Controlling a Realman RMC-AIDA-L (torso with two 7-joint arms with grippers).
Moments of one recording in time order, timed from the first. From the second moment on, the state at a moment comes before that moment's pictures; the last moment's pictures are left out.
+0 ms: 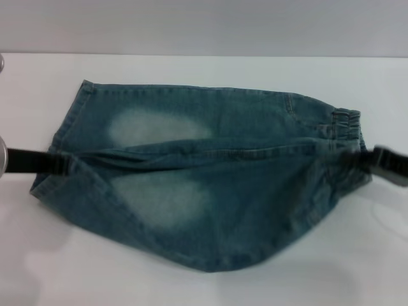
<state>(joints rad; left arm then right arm) -0.13 -2.06 -1.60 -1.85 2.73 -1.34 0.04 0.04 2.07 1.87 1.36 -1.86 1.15 -0.43</state>
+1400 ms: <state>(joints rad) -0.16 -2.06 -1.73 -1.70 2.61 -1.00 0.07 0.18 2.07 2.17 0.74 -1.21 1.17 -0.85</state>
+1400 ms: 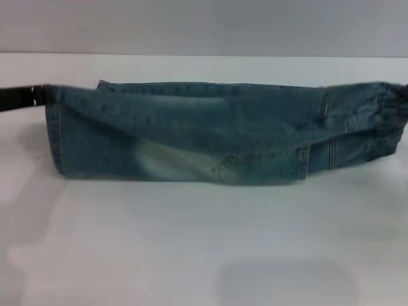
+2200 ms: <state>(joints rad) -0.34 -2.06 -1.78 -1.40 2.42 -0.78 0.24 0.34 2.07 2.41 0.54 -1.20 1.07 -0.91</state>
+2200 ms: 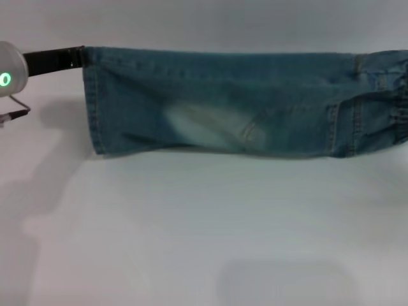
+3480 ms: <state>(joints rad) -0.42 -2.06 -1.80 -1.17 2.21 -0.73 0.51 0.28 2.08 2.54 0.48 -1.36 0.98 -1.07</state>
